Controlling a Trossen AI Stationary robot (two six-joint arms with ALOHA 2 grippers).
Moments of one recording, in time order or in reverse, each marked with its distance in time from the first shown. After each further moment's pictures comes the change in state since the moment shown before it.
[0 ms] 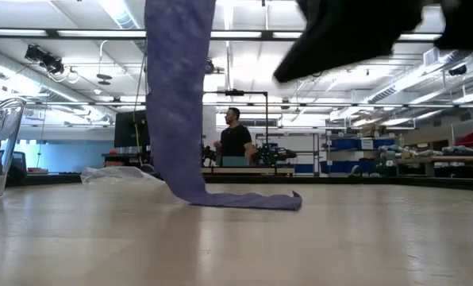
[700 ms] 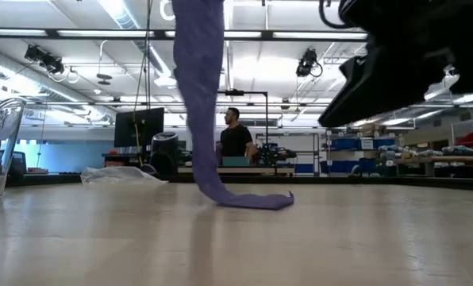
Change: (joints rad) left arm 0.255 -0.089 0.071 -0.177 0.174 0.219; right arm -0.066 -0.179 -0.352 0.174 -0.052 0.278
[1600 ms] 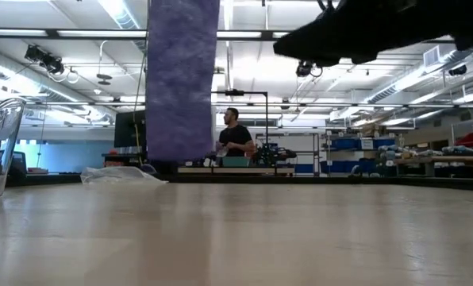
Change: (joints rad) left arm -0.209 0.128 0.500 -0.125 -0.003 0.149; right arm -0.129 -0.032 -0.145 0.666 -0.269 -0.373
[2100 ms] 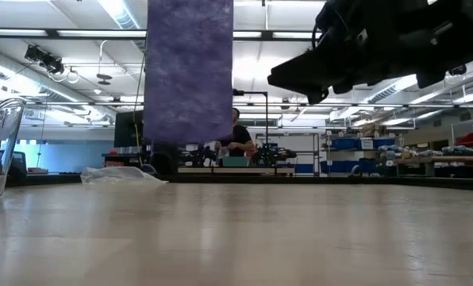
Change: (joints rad) left arm -0.069 0.088 0.137 -0.028 0.003 0.010; right arm -0.227 0.000 -0.105 0.157 -0.229 0.198
